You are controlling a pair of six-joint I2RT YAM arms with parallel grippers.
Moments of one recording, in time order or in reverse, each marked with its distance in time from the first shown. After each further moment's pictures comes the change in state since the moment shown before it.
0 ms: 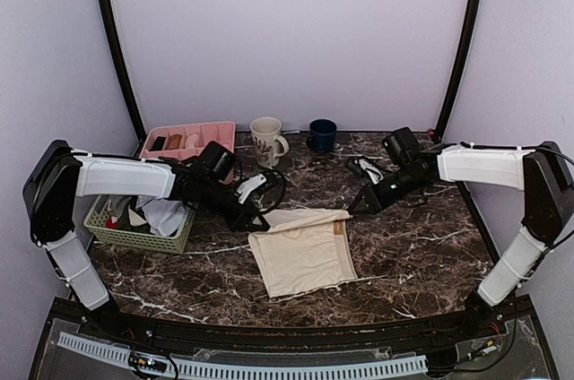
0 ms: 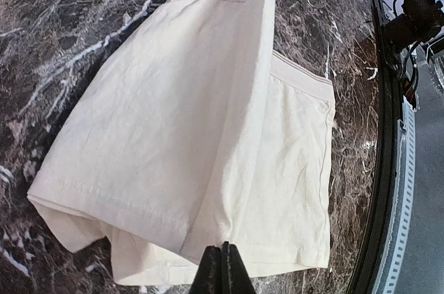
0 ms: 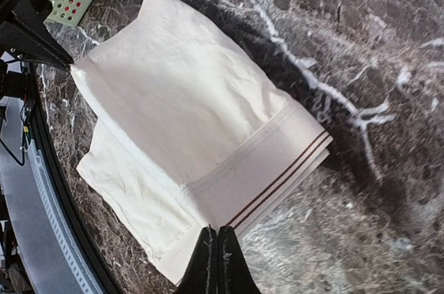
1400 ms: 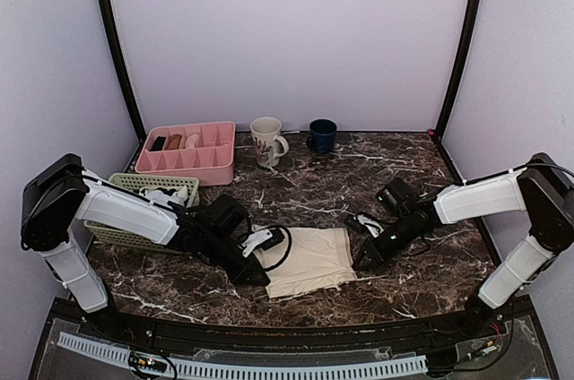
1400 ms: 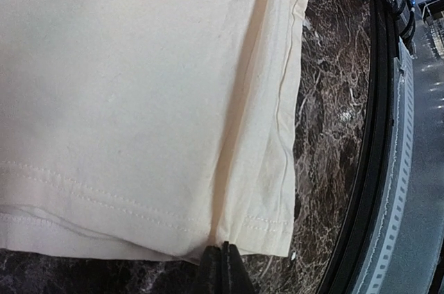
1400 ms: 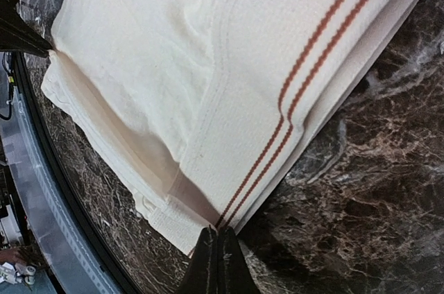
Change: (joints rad) left arm -0.241 -0.051 -0.319 0.198 -0.062 -0.227; right arm 0.160 -0.077 -0.374 0.129 0.021 0.159
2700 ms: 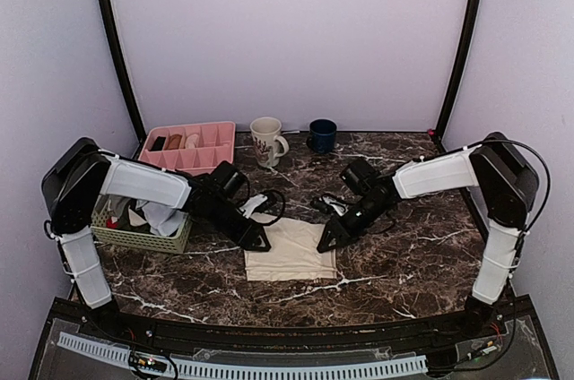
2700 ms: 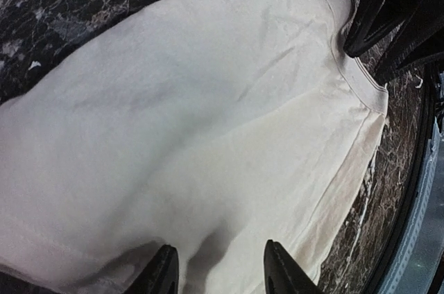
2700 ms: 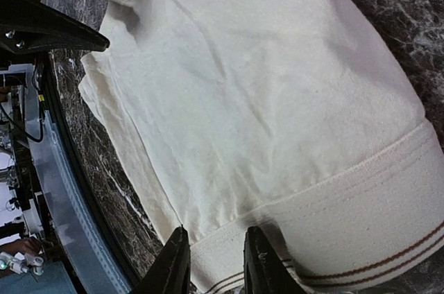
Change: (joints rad) left arm 0.202 0.174 0.267 -0.164 -0.019 0.008; right arm 0.051 0.322 0.393 -0.083 -0.112 0.016
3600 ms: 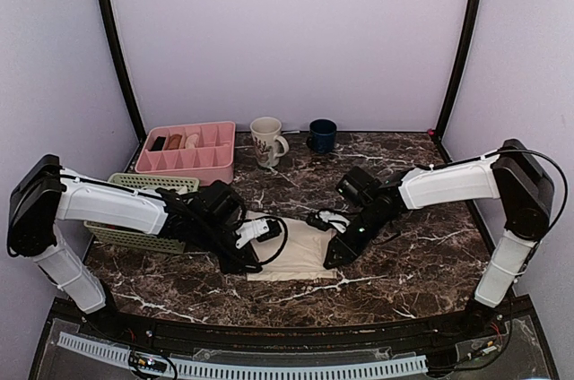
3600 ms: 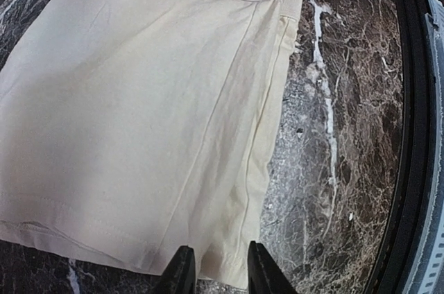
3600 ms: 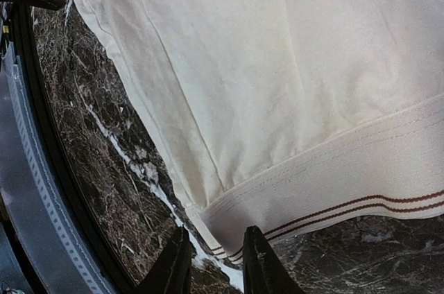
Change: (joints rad) left arm -0.182 -0.265 -0.201 -0.003 -0.157 0.308; right arm 0.119 -0.130 -0.065 -0.103 0.169 -0.177
